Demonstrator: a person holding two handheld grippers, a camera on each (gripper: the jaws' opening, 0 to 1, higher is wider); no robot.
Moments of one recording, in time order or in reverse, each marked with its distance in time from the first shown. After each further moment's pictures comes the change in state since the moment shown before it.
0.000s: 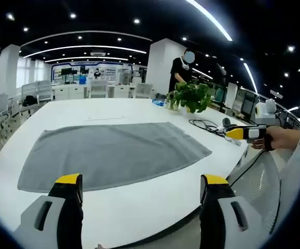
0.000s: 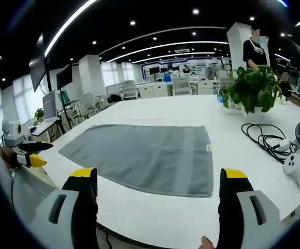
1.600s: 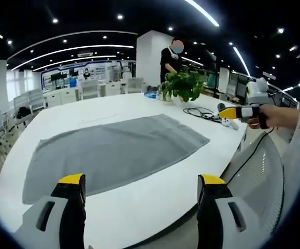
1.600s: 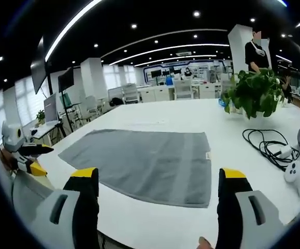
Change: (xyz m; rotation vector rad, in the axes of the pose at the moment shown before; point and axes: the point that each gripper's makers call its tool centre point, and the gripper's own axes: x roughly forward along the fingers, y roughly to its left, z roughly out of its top) left arm 0.007 -0.004 0.003 0.134 0.047 -0.024; right arm 0.011 -0.015 0.025 -0.010 -0.038 0.023
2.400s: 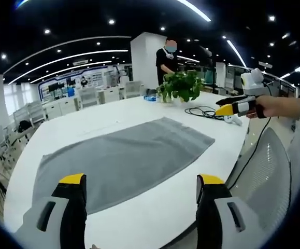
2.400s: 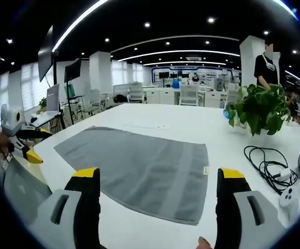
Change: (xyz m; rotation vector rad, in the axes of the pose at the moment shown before) left arm 0.016 0.008 0.018 0.094 -0.010 0.000; right arm 0.019 -0.004 0.013 -0.113 -0.002 0.016
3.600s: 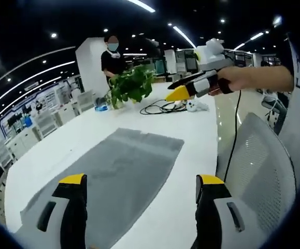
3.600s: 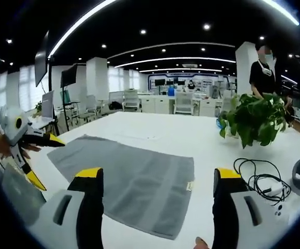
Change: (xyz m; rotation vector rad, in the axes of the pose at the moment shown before) left arm 0.080 -0.099 0.060 0.298 -0.028 -0.335; right arm 0.003 -0.047 0.039 -0.026 -0.060 -0.028
